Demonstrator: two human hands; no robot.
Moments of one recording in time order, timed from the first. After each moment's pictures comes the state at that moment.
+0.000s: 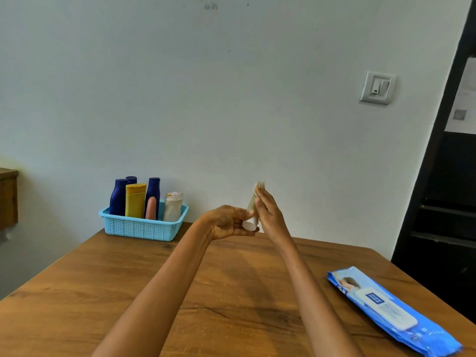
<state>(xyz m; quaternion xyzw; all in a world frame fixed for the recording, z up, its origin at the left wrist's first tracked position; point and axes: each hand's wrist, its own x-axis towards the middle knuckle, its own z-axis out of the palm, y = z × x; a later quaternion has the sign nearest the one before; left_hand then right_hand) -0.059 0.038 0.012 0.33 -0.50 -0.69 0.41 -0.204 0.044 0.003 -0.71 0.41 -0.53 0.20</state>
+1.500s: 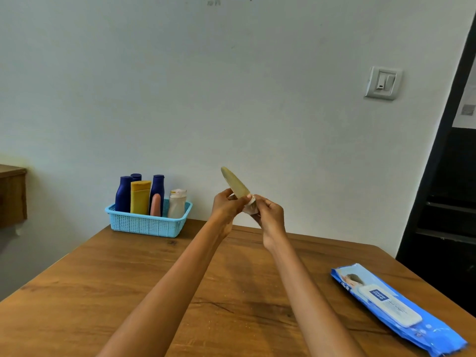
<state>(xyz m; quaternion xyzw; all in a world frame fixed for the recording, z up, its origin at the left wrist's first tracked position) -0.071 0.031 0.007 0.34 -0.45 -0.51 0.65 -0.177 0.052 0.003 -0.47 0.41 -0.65 0.43</state>
